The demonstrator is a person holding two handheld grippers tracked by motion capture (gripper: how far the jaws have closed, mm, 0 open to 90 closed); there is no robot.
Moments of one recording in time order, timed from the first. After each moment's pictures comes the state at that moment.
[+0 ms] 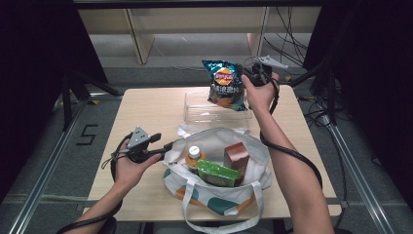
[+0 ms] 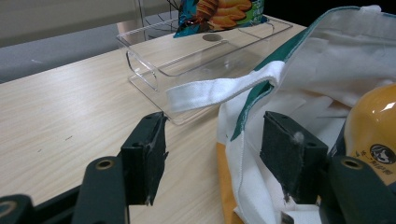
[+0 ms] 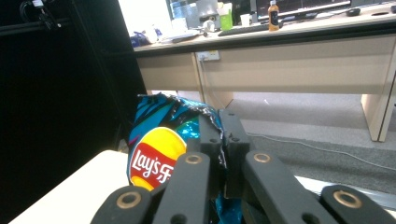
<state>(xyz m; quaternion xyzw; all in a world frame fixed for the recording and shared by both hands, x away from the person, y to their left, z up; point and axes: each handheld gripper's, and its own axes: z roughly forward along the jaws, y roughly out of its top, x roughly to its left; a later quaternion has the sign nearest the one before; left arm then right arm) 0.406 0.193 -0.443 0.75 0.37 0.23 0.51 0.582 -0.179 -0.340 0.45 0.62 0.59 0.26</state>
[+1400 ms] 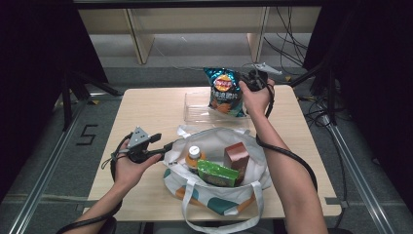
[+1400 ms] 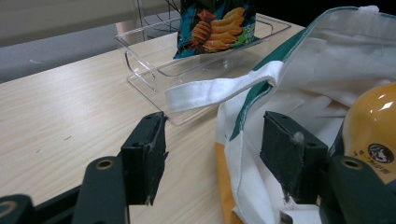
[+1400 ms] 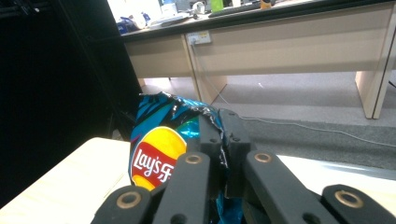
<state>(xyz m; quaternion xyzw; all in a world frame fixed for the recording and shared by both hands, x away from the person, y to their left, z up) 0.406 0.193 -0.443 0.75 0.36 0.23 0.51 0.596 -0.176 -0.372 0.48 0.62 0.57 0.24</state>
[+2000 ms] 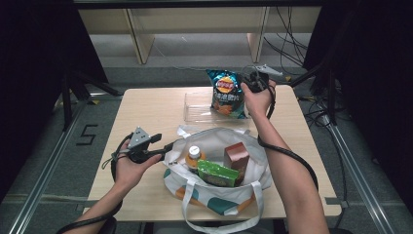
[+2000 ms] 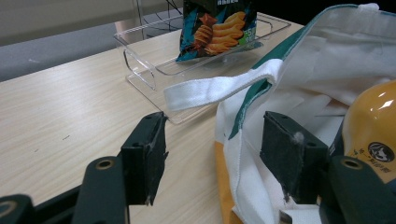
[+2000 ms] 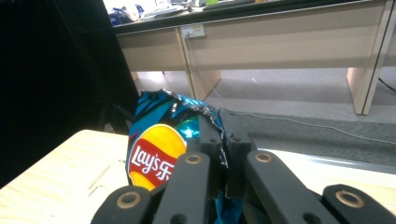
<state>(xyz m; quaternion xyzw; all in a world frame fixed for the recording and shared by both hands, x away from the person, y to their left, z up) 0.406 0.192 -0.444 0.75 0.36 0.23 0.51 0.599 -0.182 -0.379 0.48 0.63 0.55 0.25</state>
